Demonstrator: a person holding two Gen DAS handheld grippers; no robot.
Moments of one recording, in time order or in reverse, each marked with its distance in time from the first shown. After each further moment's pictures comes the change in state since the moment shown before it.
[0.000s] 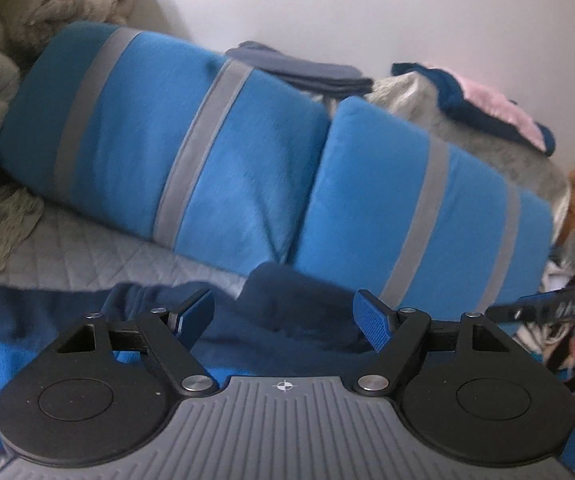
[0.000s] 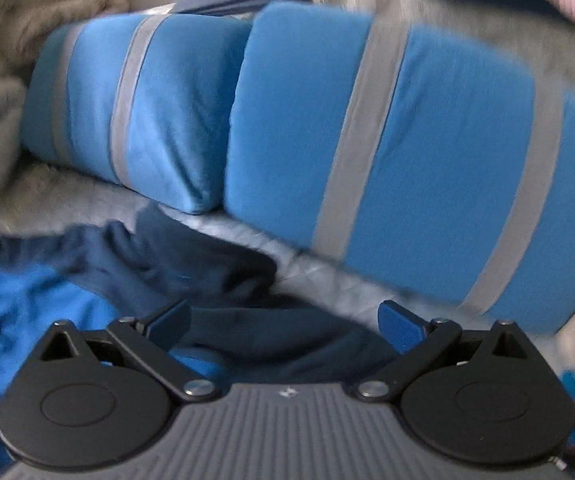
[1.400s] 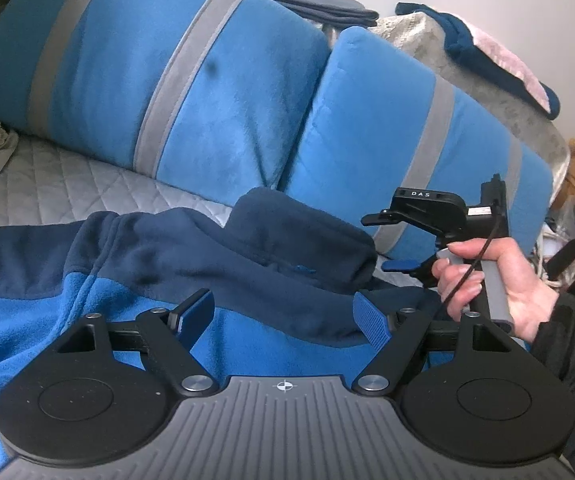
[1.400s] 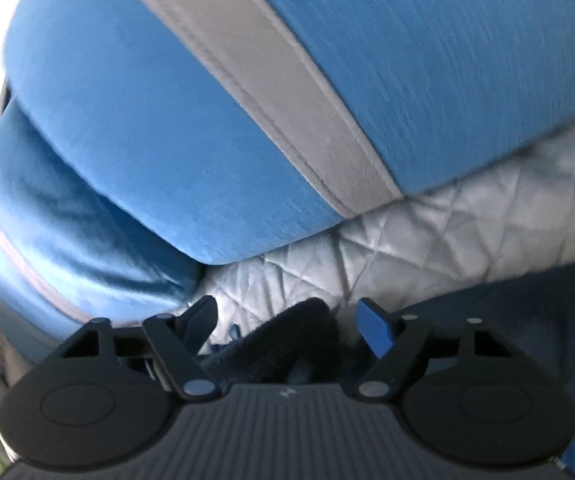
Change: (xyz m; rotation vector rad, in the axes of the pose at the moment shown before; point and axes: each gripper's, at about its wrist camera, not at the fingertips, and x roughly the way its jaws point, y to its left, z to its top) left arm 0.030 0.006 -0.009 -0.028 0.179 -0.067; right arm 0.198 -0.056 0.008 0.834 0.116 0.206
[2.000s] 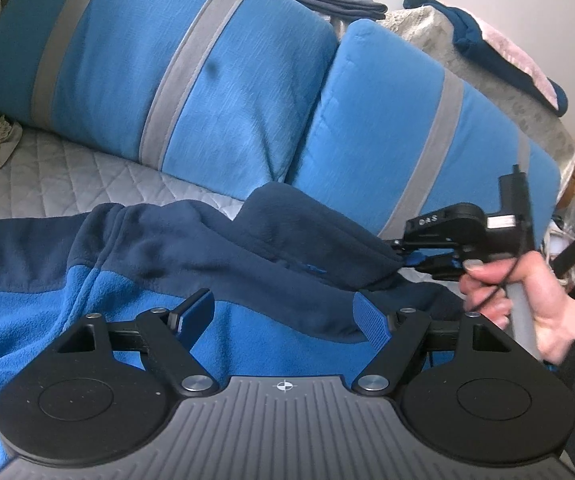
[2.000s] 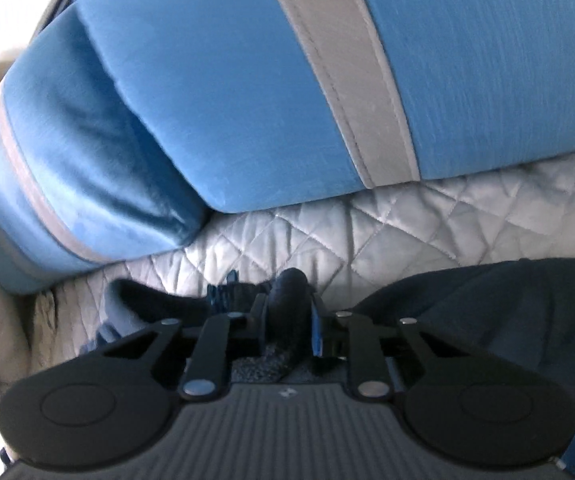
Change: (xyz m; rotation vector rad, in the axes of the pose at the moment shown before) left arm 0.003 0.003 -0.001 -0.006 0.015 0.007; right arm -0.021 0.032 -0.042 -0.273 0.003 -0.087
